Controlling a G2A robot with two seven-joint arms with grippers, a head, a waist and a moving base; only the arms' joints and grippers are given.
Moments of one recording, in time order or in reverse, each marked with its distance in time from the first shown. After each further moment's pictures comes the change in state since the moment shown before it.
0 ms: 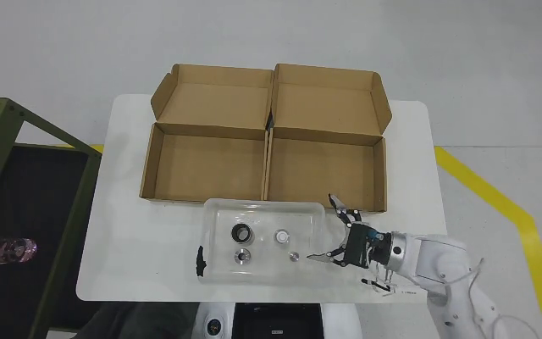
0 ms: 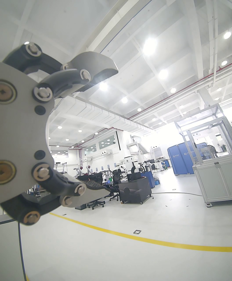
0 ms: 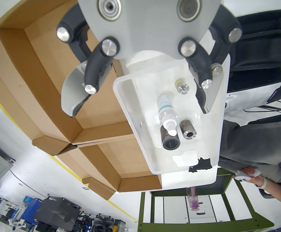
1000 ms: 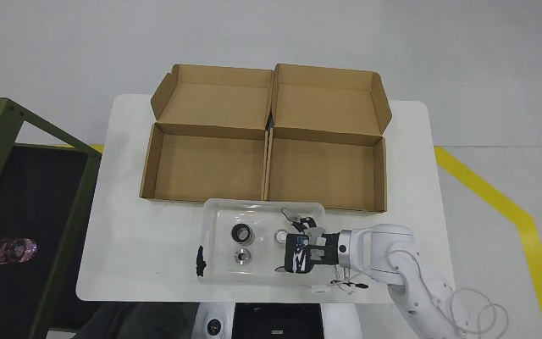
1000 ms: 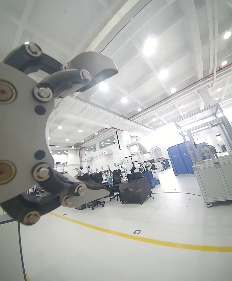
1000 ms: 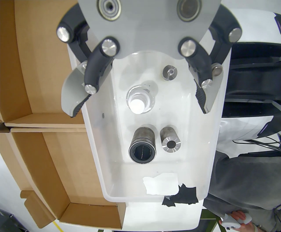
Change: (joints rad) left arm 0.000 0.000 0.000 0.000 0.000 0.000 0.000; right arm 0.204 0.006 -0.332 0.050 0.029 0.079 0.355
